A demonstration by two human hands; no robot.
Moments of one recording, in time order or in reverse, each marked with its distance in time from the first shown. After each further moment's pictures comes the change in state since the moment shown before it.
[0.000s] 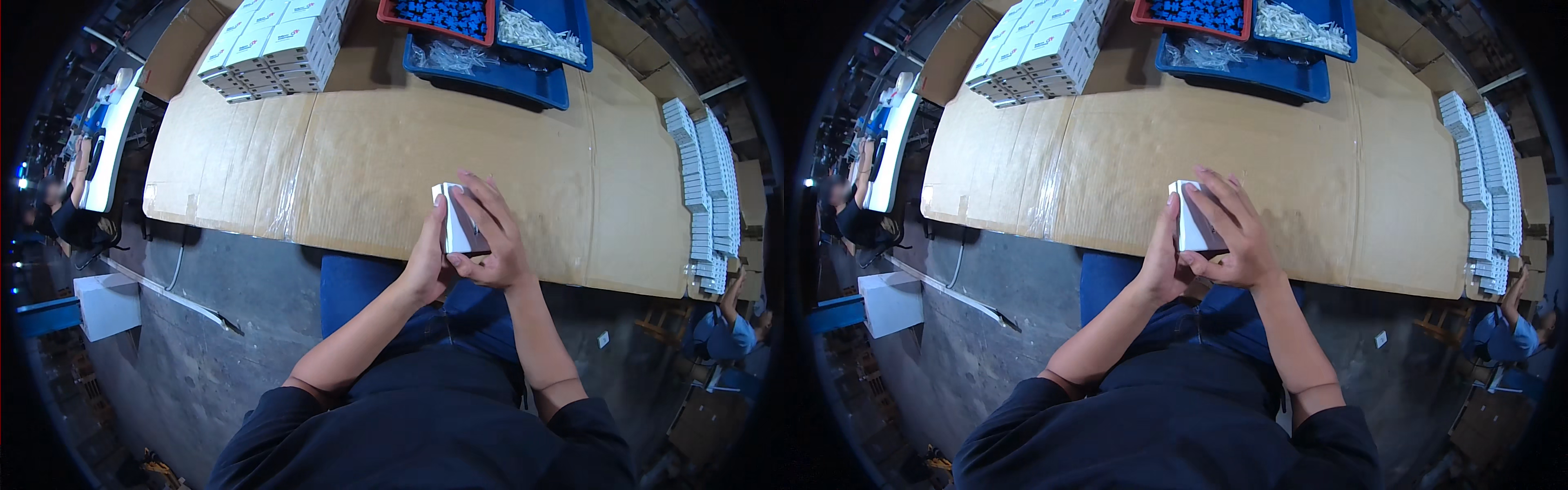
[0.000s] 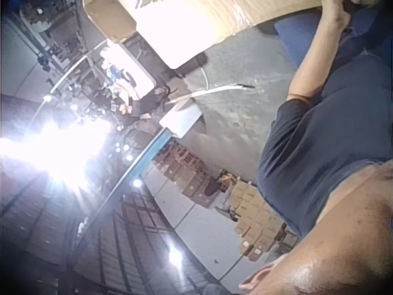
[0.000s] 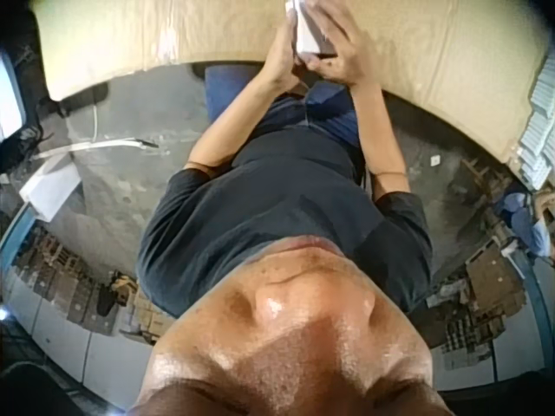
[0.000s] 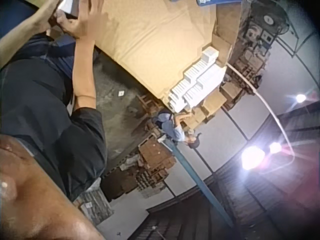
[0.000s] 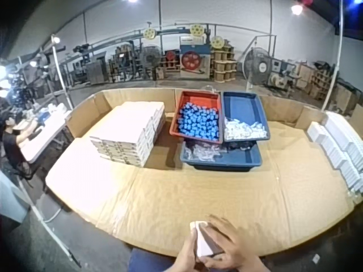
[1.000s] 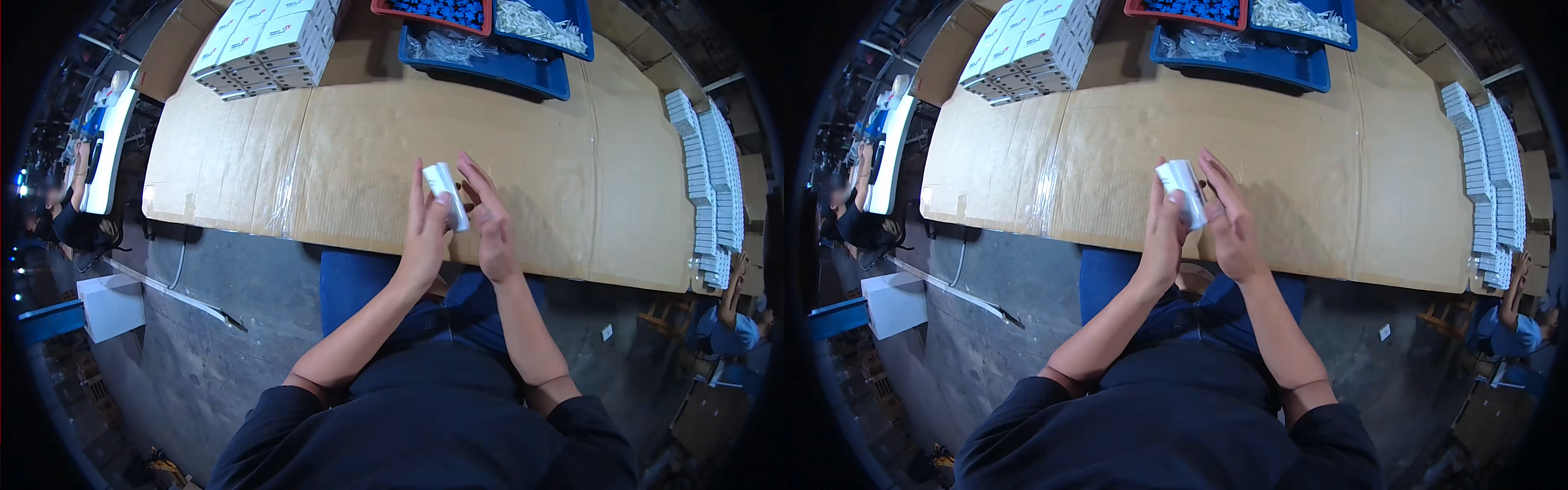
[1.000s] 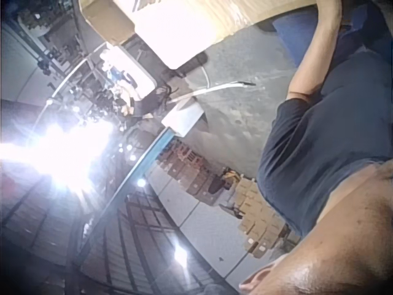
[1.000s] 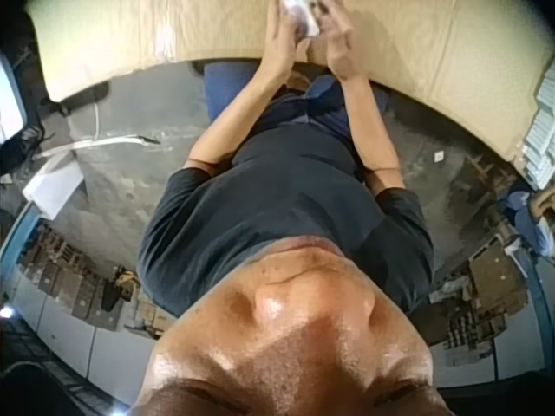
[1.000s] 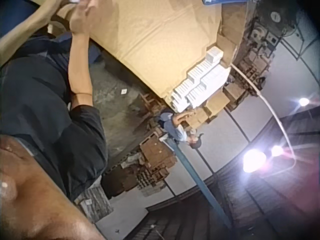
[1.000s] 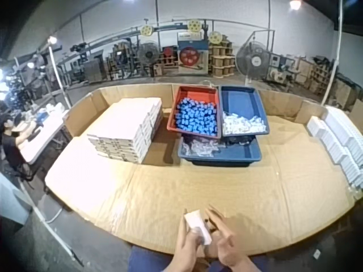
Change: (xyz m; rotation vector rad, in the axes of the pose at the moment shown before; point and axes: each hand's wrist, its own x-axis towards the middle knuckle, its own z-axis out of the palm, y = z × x) left_hand 0.020 -0.010 -0.011 0.203 0.102 0.445; right_hand -0.004 -0.001 0.030 0.652 0.222 0.405
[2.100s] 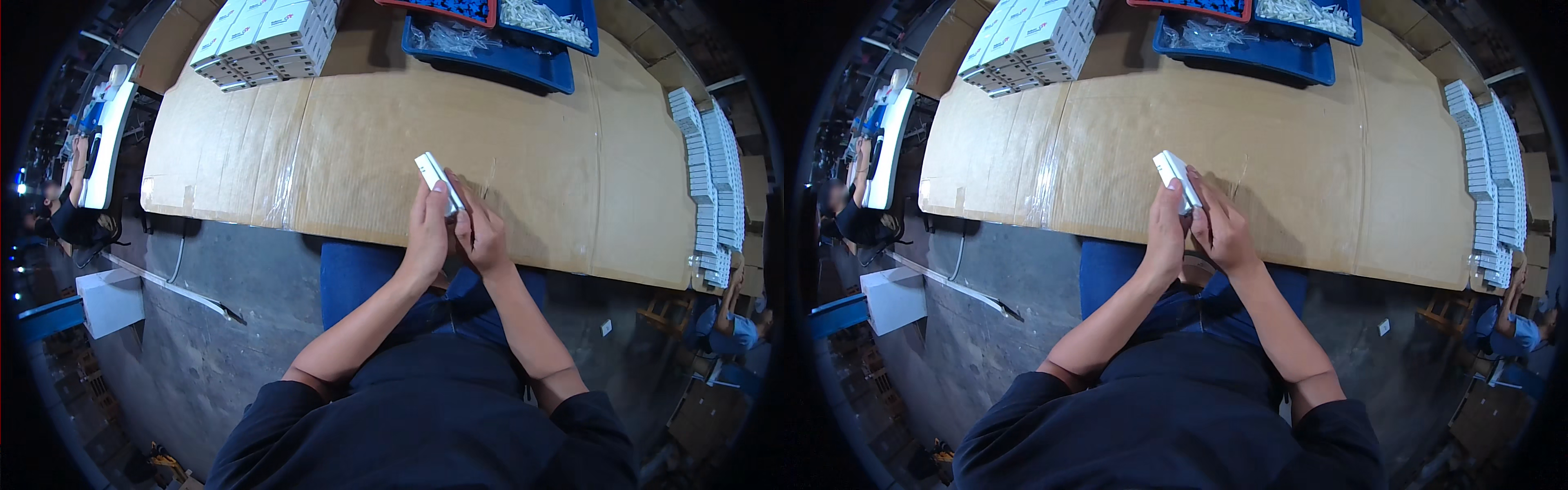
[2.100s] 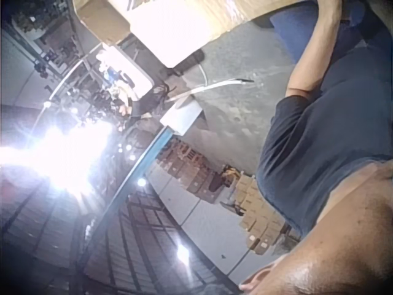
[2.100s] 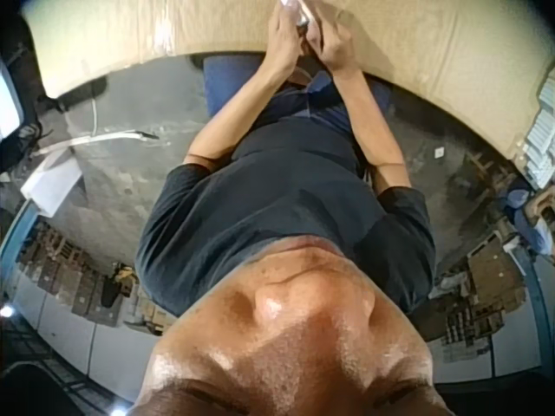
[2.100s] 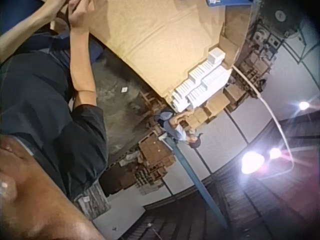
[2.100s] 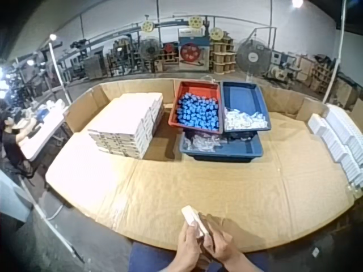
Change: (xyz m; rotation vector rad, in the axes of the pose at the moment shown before) left_hand 0.001 -0.012 -0.010 0.170 0.050 -0.053; right_hand -0.018 0.021 0.008 -0.543 -0.031 -0.238
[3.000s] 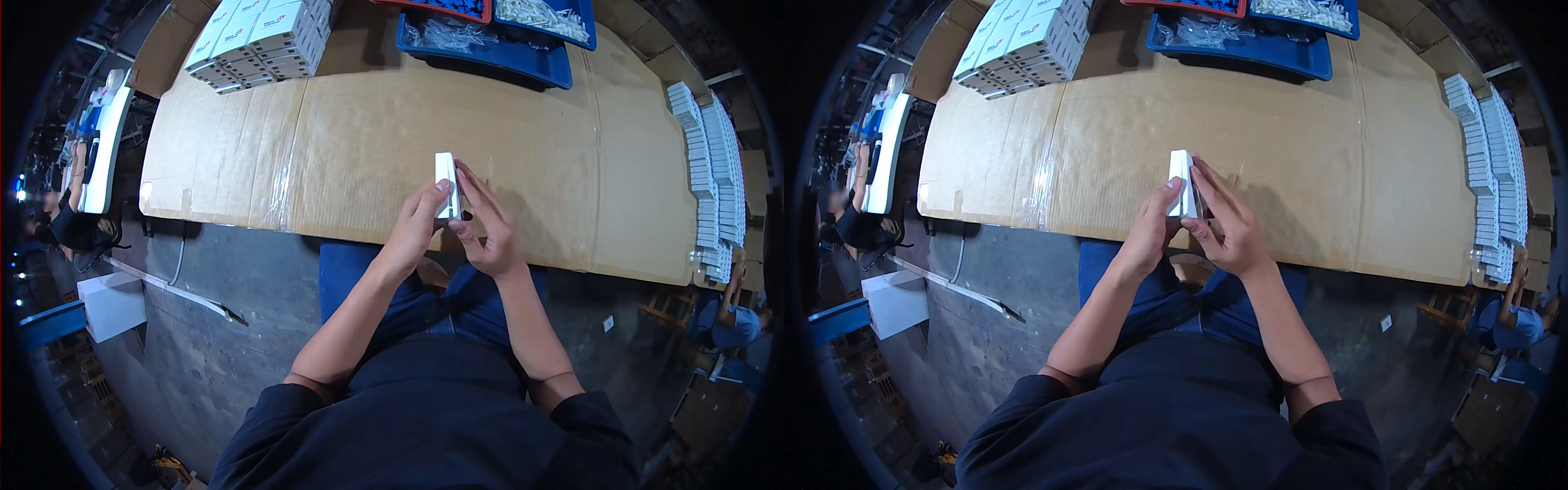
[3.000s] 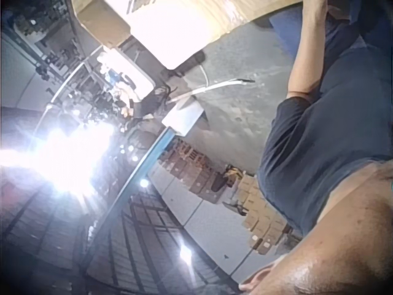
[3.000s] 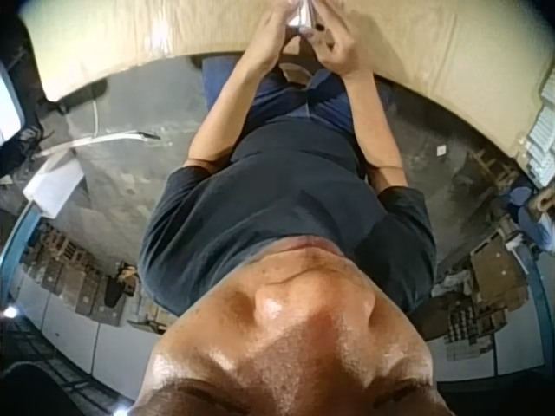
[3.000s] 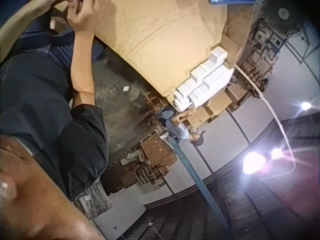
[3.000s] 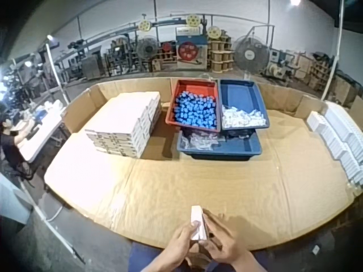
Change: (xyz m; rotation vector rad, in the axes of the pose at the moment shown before) left_hand 0.007 0.030 -0.018 0.034 -0.219 -0.243; right_hand 0.006 0.001 -0.022 0.166 -0.092 -0.005
